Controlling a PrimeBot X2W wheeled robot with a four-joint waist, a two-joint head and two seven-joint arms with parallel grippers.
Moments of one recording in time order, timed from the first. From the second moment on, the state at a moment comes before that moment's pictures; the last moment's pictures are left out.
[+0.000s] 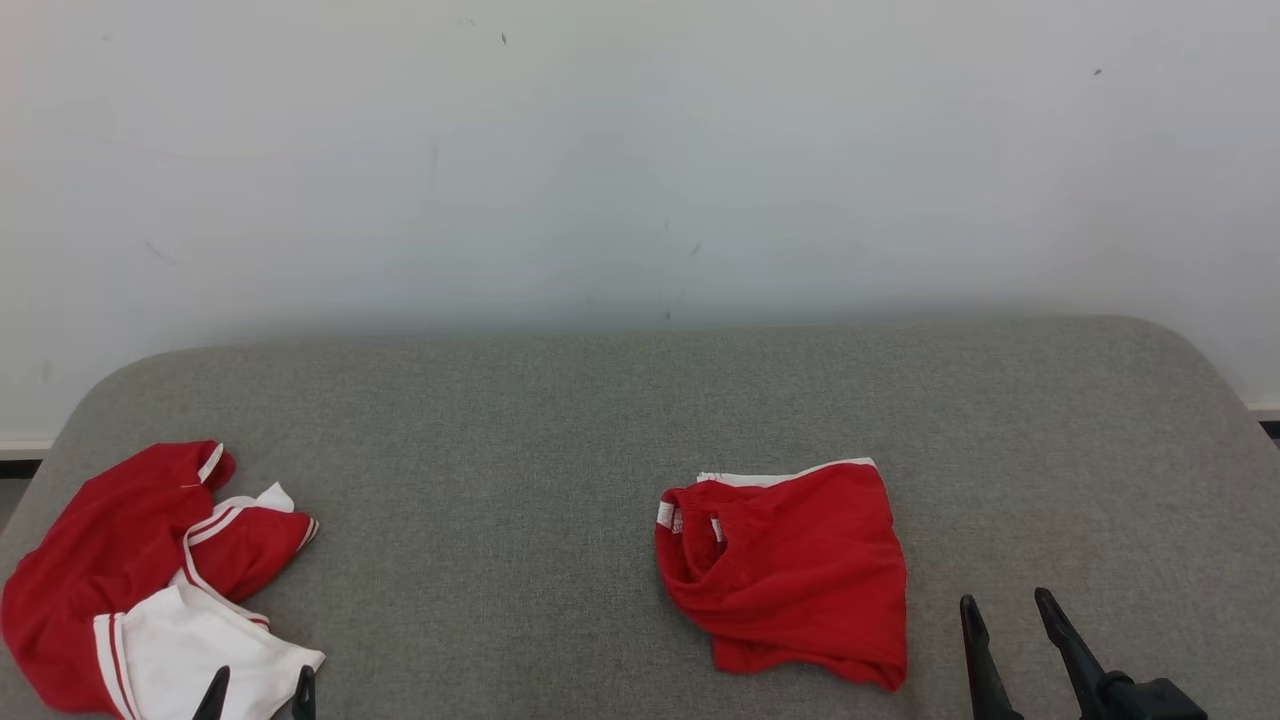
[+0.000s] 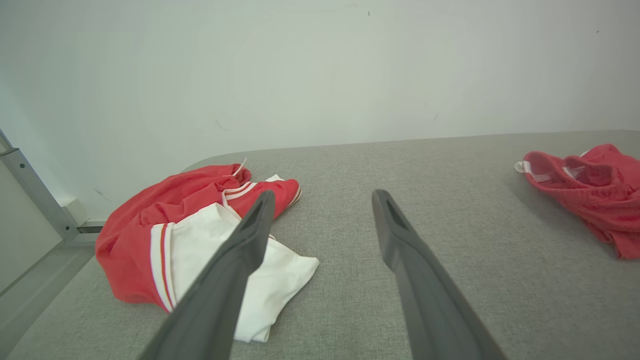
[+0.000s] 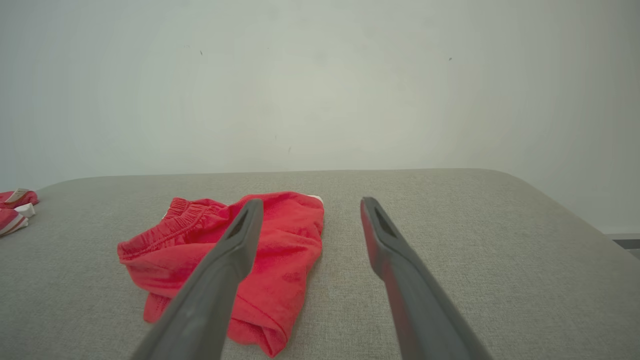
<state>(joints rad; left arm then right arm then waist) 0.13 0.18 0.05 0.19 -0.13 -0.12 -0.26 0.10 -0.13 -0.03 0.20 0.13 0.13 -0.26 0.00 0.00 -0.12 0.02</state>
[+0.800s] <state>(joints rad) 0.13 0.20 0.04 0.21 -0.15 -0.13 -0.26 0.10 -0.12 -0.04 0.22 0.12 0.13 -0.26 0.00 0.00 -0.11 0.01</state>
